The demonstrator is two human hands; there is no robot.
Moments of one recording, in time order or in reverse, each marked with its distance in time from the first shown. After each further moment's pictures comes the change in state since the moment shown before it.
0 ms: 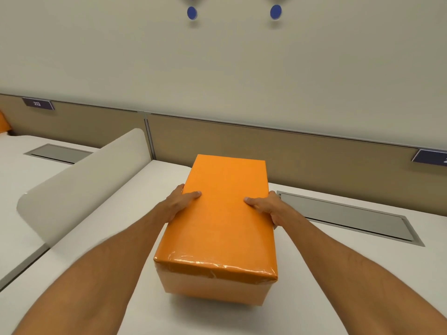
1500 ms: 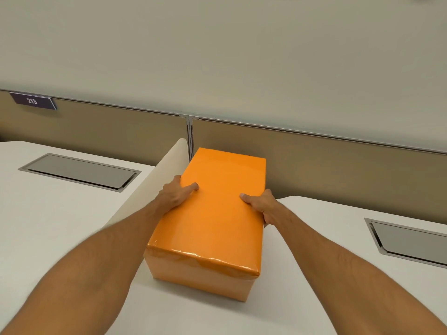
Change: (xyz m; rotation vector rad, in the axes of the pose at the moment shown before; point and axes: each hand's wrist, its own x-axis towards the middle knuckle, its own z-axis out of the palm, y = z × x) left_hand 0.266 -0.041 -0.257 0.358 0.088 0.127; right_hand 0.153 -0.168 0.285 0.087 0.076 0.059
